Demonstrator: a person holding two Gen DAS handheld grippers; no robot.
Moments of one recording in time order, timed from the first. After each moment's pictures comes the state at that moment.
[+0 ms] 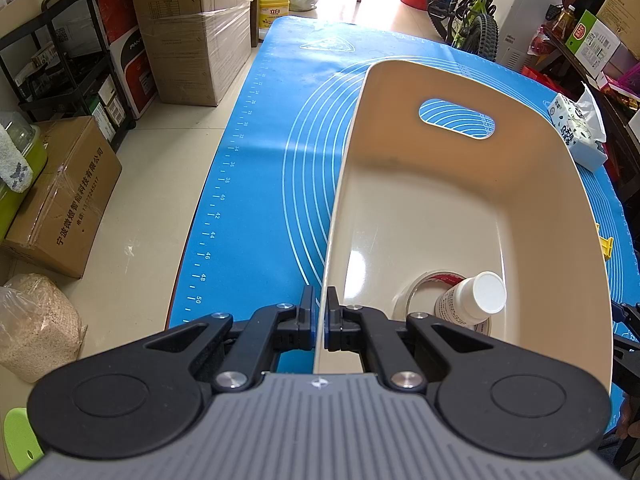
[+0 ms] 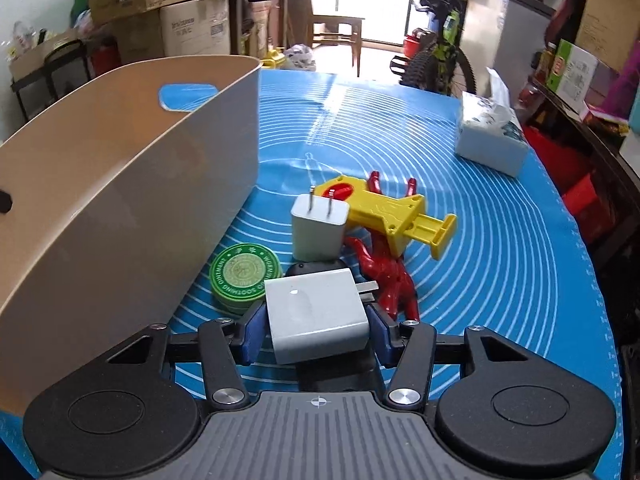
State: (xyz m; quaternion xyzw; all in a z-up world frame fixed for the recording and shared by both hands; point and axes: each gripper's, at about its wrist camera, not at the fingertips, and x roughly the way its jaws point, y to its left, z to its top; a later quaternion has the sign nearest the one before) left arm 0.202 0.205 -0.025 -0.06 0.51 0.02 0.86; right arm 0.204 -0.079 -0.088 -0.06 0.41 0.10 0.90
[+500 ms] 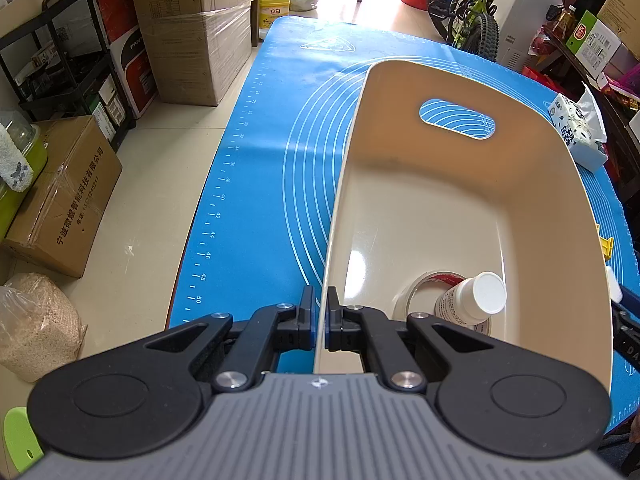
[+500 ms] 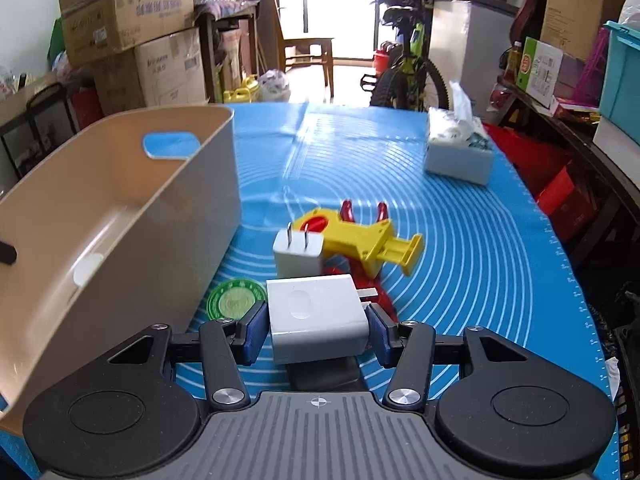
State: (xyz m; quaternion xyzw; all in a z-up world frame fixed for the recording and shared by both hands) left arm 0.201 0.207 -0.025 -0.06 0.51 0.02 0.86; right arm 0.193 -0.087 -0.064 -0.02 0.38 0.07 0.92
